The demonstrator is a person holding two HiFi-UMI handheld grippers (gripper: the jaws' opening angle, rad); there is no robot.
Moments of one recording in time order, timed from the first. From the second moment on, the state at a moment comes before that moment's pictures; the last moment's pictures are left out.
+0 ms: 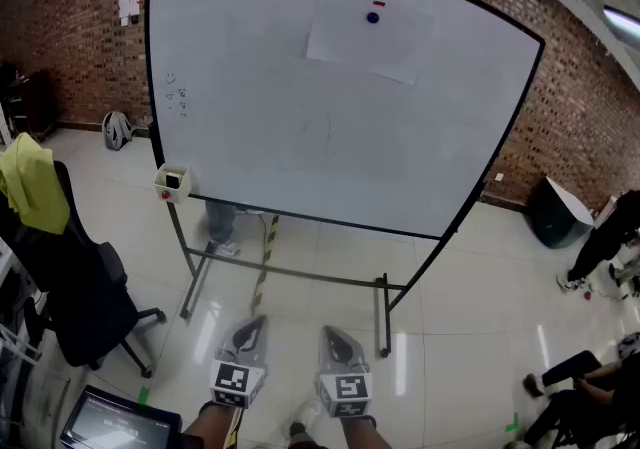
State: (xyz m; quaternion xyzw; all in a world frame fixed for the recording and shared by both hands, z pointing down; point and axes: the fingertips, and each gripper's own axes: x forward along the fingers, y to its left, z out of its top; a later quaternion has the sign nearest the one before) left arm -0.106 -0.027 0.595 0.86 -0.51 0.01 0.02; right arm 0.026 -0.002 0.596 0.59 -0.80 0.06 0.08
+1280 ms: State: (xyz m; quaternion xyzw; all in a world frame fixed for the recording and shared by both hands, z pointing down) left arm 0.033 -0.383 0.375 0.88 -0.45 -0.01 -0.16; right arm 0.136 -0.345 0.429 0.61 -0.79 -0.04 -0.03
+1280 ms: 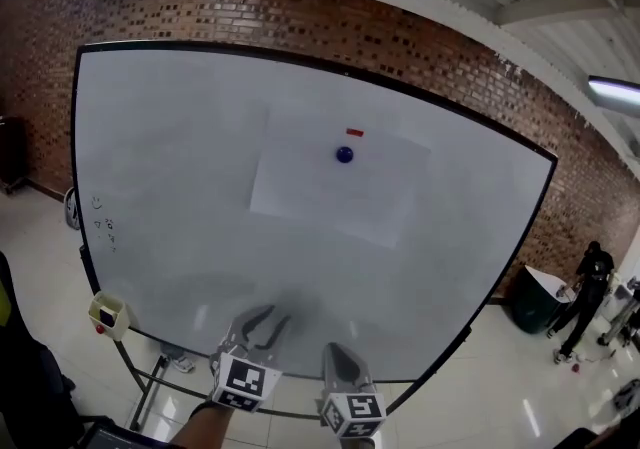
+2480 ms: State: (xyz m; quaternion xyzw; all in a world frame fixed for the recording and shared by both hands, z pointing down) left arm 0.098 -0.480 0.110 0.79 -0.46 0.02 -0.40; right arm 0.205 -0.452 0.228 0.48 -0.85 0.03 -0.21
